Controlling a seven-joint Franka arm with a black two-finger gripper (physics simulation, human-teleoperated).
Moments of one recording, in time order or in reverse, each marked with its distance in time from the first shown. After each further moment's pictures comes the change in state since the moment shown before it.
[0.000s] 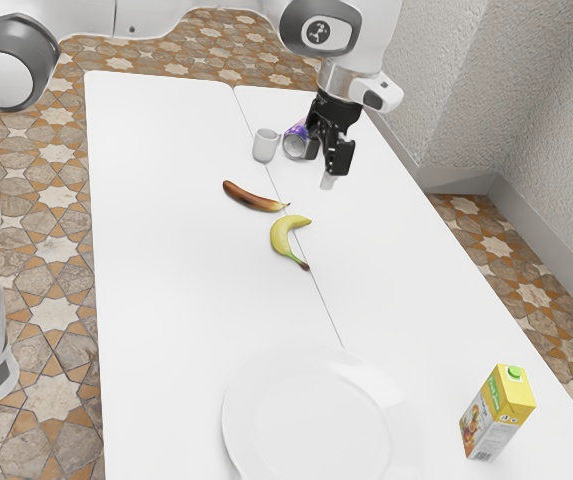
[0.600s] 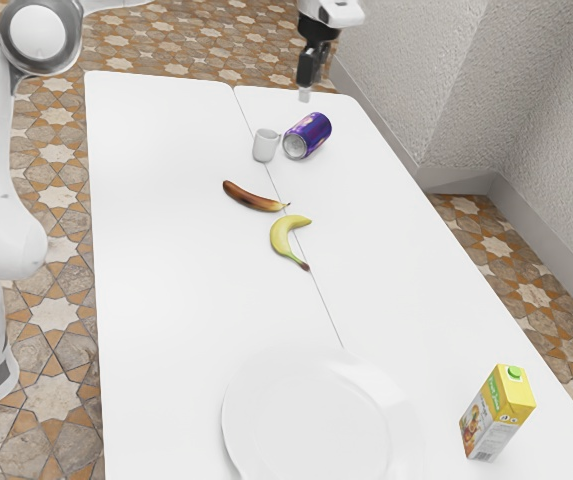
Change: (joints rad) arm -1.845 -0.470 1.793 0.364 0.476 -0.091 0.663
